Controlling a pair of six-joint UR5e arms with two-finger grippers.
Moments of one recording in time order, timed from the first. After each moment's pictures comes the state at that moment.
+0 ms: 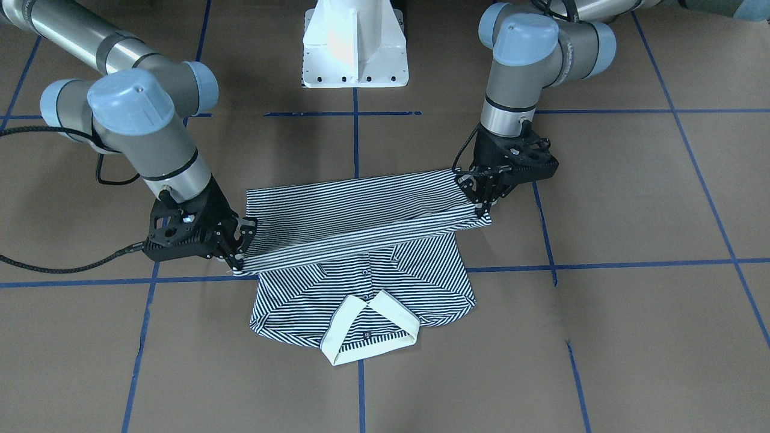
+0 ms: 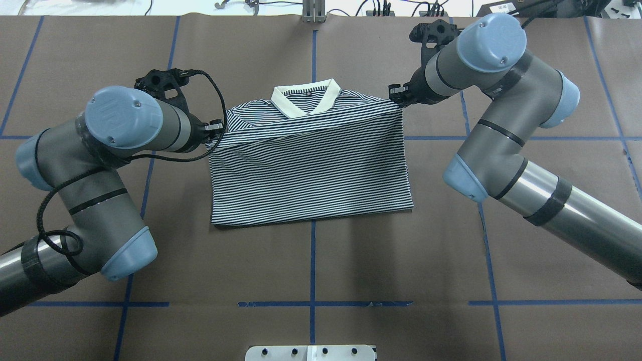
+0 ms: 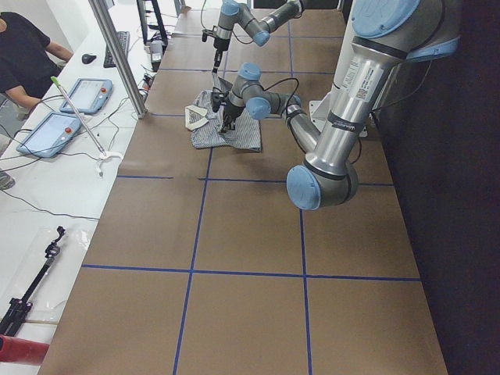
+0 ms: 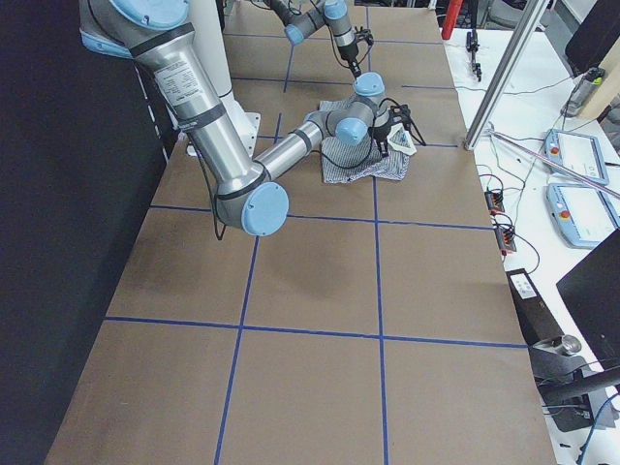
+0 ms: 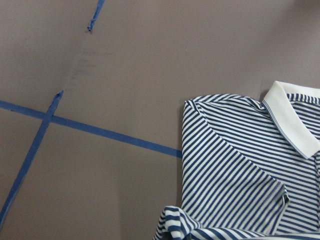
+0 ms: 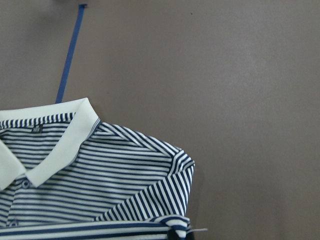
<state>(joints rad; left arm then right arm) -0.65 -2.05 -1.77 -1.79 -1.66 -1.41 0.82 -0.97 1.51 -1.18 1.91 1.01</state>
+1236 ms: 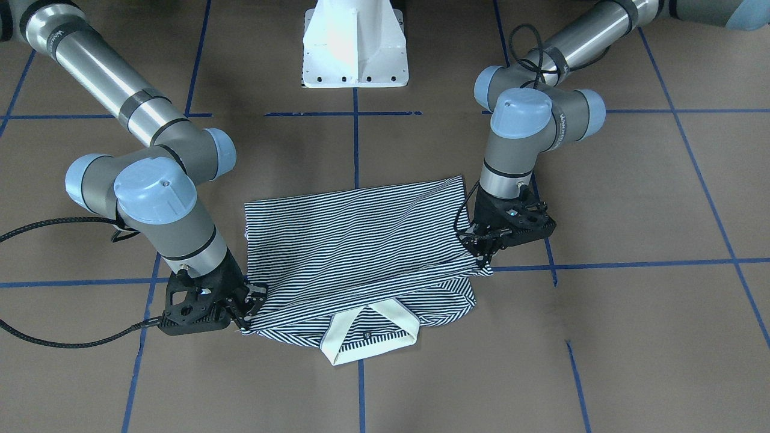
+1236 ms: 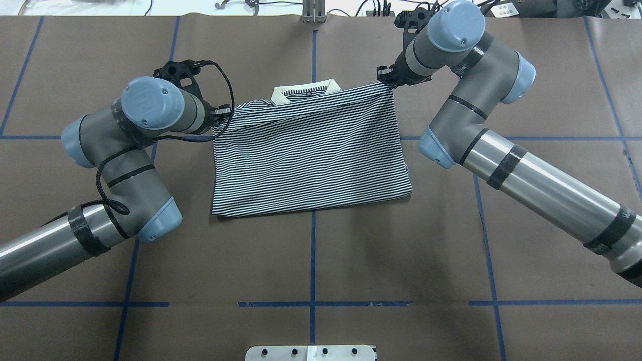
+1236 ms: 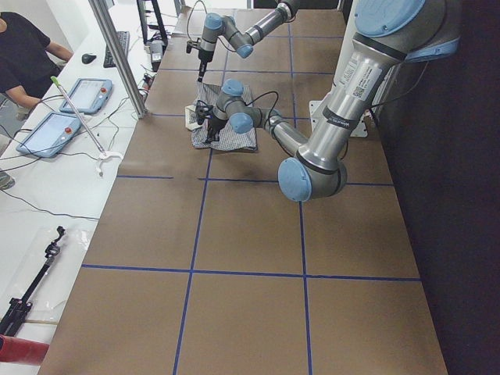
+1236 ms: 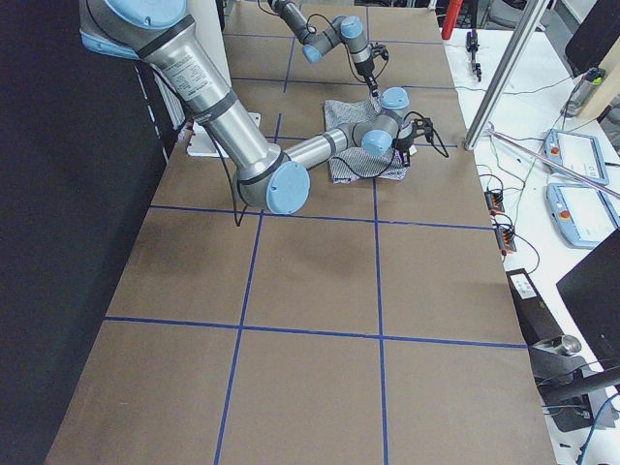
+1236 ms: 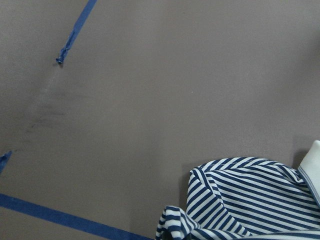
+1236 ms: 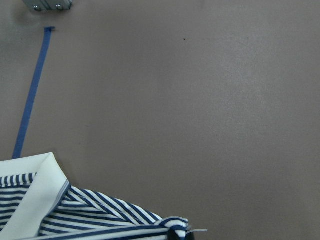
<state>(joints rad) -0.69 -2.13 -1.50 -1.98 -1.65 -1.41 0.84 -0.83 1.20 -1.04 1.90 1.00</state>
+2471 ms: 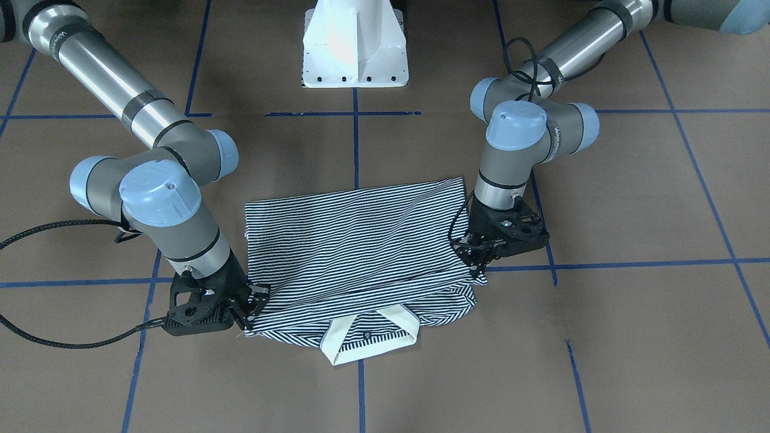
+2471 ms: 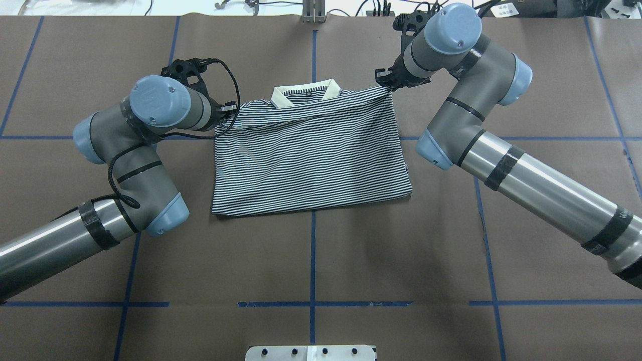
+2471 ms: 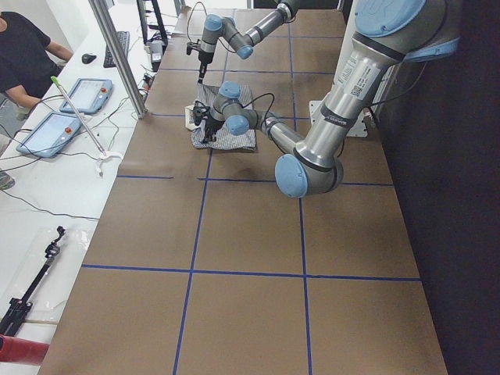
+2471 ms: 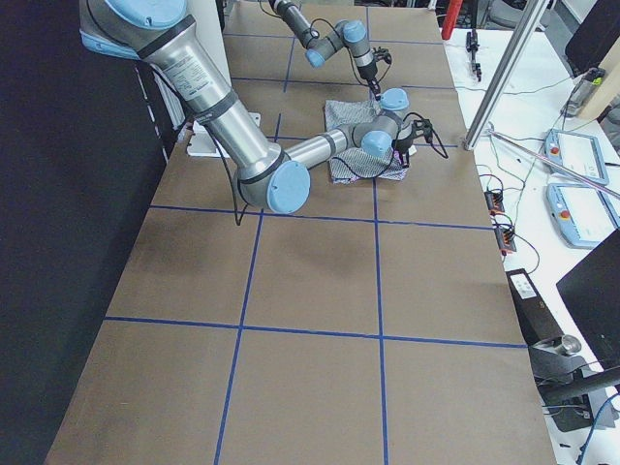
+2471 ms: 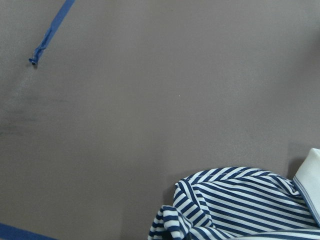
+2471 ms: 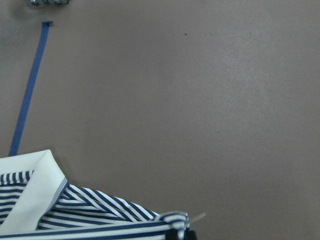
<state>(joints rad) -0.69 -2.16 -1.44 -2.04 -1.65 -1.40 0.83 -0.83 1.19 -1.03 1.90 1.00</state>
